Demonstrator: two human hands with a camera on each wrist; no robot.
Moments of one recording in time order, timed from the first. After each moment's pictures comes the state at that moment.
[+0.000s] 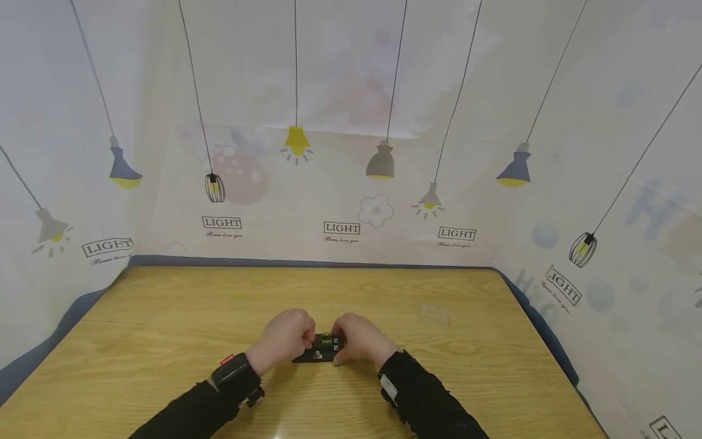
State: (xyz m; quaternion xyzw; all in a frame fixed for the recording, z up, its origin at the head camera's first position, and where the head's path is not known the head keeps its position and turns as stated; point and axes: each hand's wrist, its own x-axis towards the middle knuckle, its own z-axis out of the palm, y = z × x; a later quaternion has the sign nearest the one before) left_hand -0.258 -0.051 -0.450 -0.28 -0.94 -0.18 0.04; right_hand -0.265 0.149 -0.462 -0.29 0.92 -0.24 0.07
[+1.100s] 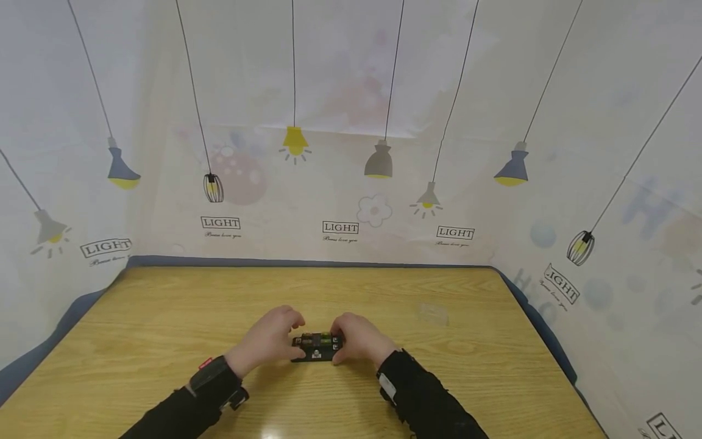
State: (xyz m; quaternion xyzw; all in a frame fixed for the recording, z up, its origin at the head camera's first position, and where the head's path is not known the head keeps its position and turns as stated) left_hand -0.253 -0.079 -0.449 -0.28 -0.94 -0.21 0.01; right_hand -0.265 0.148 -0.463 -0.27 0.93 -0.23 0.08
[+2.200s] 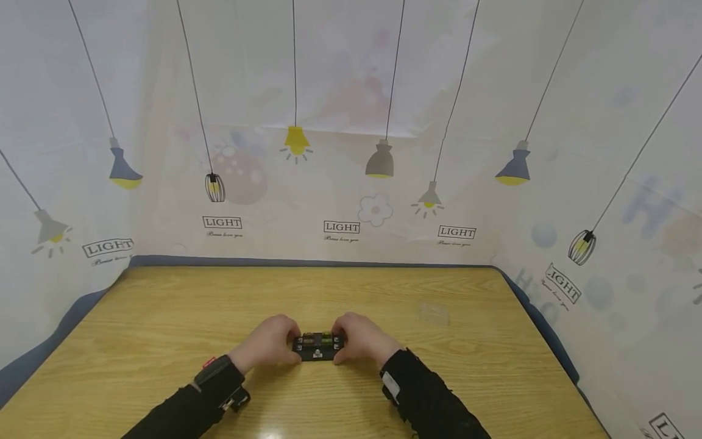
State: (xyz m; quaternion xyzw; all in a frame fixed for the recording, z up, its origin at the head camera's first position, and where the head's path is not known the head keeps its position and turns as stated) left_hand -0.255 -0.085 -0.461 -0.26 -0.93 -0.25 -0.03; right_hand -0.262 0.149 -0.457 -0.28 0.92 -0.24 0.09
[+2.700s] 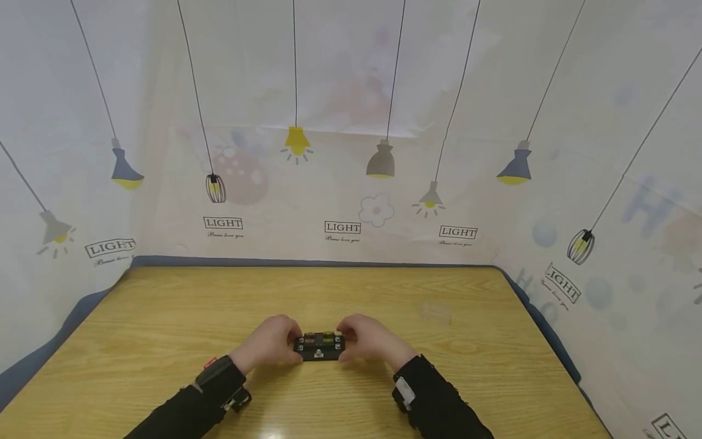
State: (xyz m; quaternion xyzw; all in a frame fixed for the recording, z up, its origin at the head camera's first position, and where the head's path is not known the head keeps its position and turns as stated) left_hand -0.254 -0.085 -0.461 -0.25 -0.94 -0.25 -0.03; right_hand -0.256 0.168 -0.457 -0.27 0.90 -0.31 0.11
